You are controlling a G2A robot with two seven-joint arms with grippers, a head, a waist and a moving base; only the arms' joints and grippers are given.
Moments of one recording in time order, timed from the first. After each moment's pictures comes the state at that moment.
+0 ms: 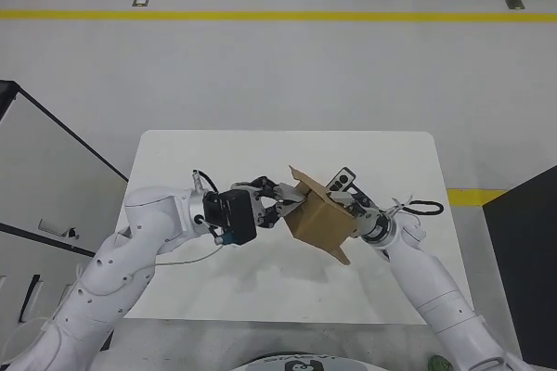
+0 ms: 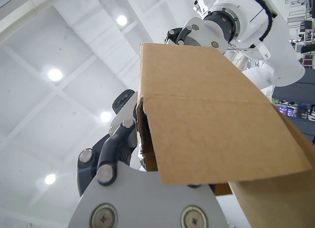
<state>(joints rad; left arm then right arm) 1.26 -1.00 -1.15 -1.96 1.68 -0.78 0.43 -1.31 -1.24 1.14 -1.38 1.22 0.16 1.41</state>
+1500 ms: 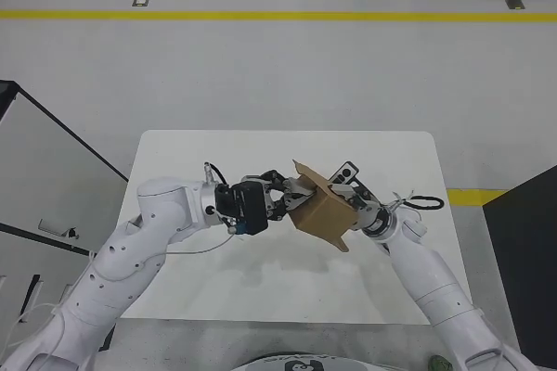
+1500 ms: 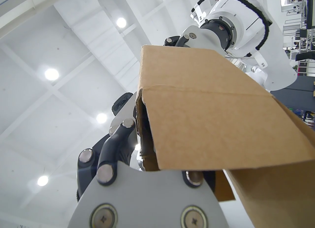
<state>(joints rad) 1.16 -1.02 -1.07 -1.89 1.69 -0.75 0.44 -1.27 -1.25 1.15 -1.32 1.21 0.13 1.42</state>
